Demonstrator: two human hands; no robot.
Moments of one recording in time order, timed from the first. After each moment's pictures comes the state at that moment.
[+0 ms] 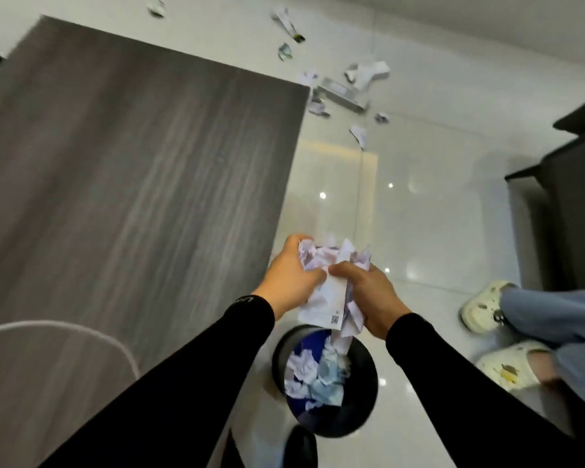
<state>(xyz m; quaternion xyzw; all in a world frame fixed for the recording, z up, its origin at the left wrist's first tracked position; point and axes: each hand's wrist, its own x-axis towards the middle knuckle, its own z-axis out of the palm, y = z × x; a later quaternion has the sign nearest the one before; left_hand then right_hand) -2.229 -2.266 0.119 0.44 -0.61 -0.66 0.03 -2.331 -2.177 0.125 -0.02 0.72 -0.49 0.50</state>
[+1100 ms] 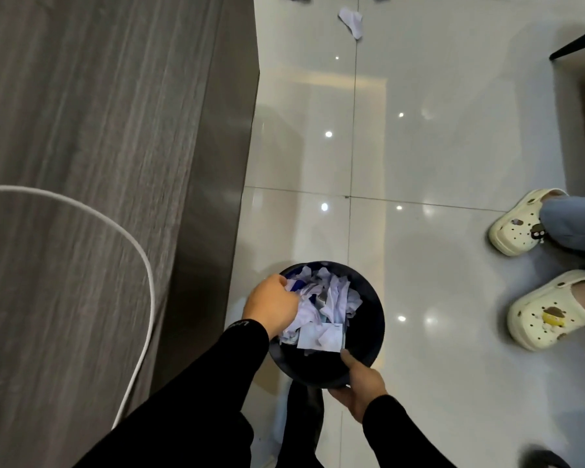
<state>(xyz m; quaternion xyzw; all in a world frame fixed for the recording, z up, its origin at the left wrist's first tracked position) -2.213 -2.145 -0.070 0.56 -0.62 -0.51 -0.21 -2.259 -1.963 -0.116 0.42 0.66 -0.36 0.50</state>
